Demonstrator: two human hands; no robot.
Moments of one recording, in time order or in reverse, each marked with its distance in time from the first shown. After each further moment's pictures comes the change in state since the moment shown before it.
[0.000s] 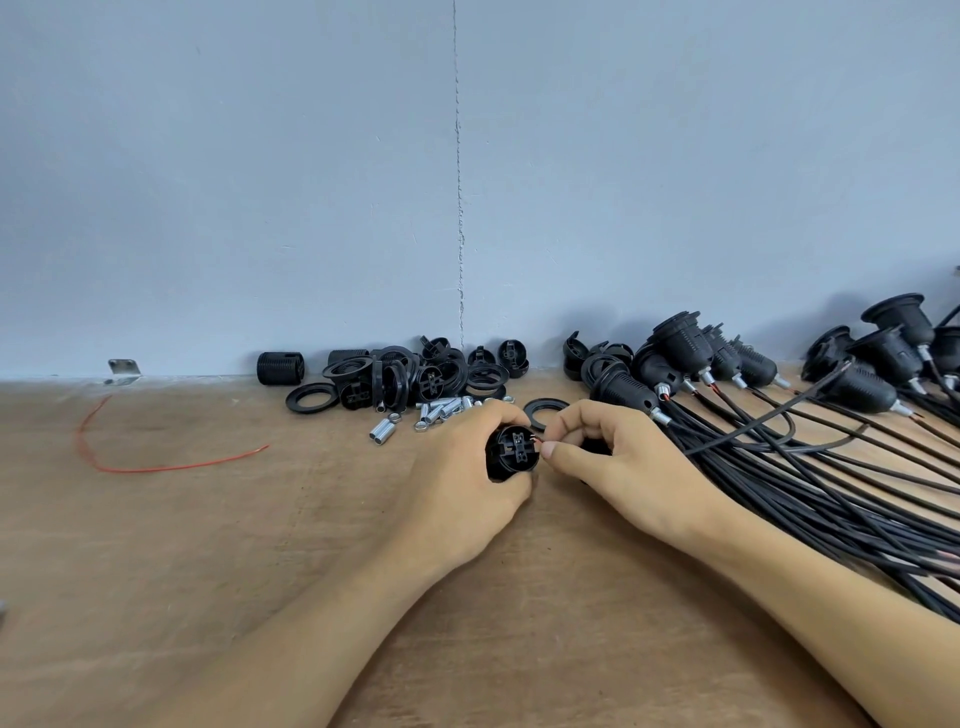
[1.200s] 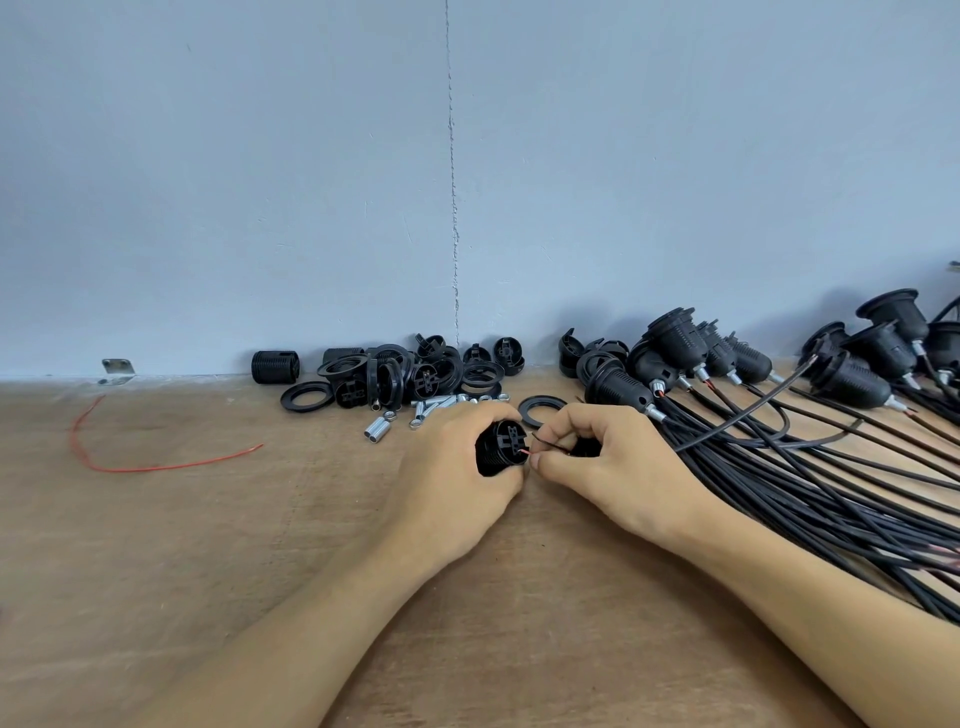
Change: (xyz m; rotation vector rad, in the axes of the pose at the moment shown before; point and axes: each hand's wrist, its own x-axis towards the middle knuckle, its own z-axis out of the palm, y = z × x) left_hand 0.001 -0.002 -0.001 0.090 0.072 0.052; right_hand -0.004 -0.007 0.003 -0.061 0.046 -0.042
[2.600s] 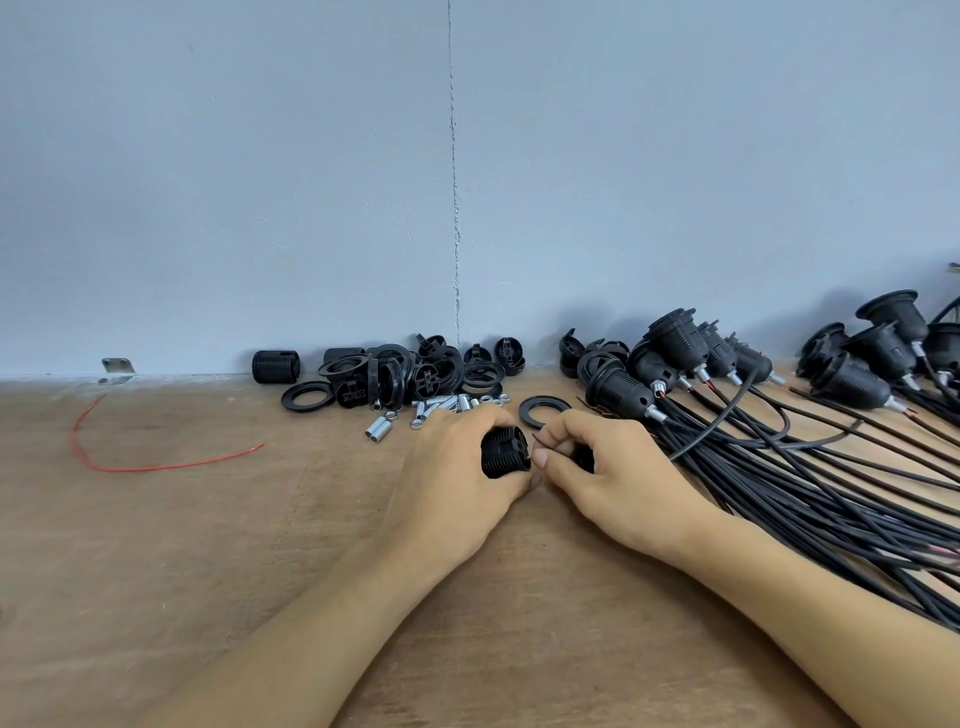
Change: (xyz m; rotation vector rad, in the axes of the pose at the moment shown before) left_hand -0.001 -0.001 0.003 0.036 -0.013 -0.064; right_hand -0.004 0.003 0.005 -0.180 -0.013 -0.113
